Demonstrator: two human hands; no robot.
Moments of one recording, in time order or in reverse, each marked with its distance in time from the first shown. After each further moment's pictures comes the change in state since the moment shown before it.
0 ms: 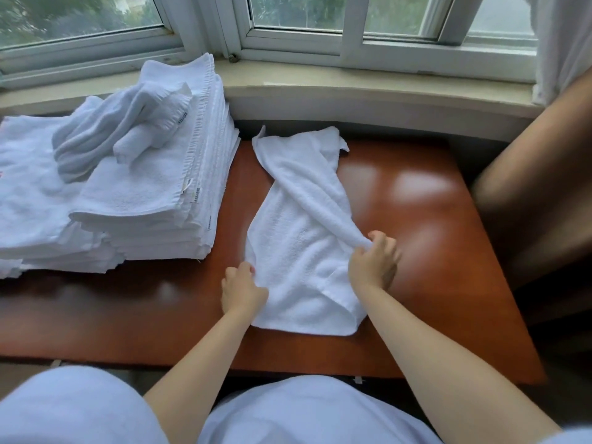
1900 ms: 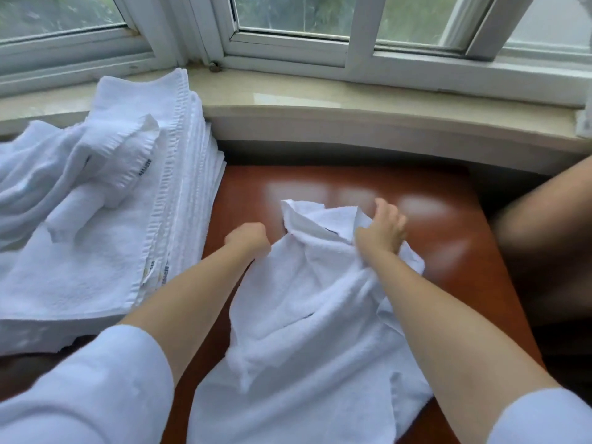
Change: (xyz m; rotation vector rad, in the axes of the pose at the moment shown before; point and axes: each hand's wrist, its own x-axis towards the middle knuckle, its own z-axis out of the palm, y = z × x) left_hand 0.184 0.147 -0.063 0.534 -0.360 0.164; right_hand 0.173 -0.071 0.044 -0.143 -0.183 -0.018
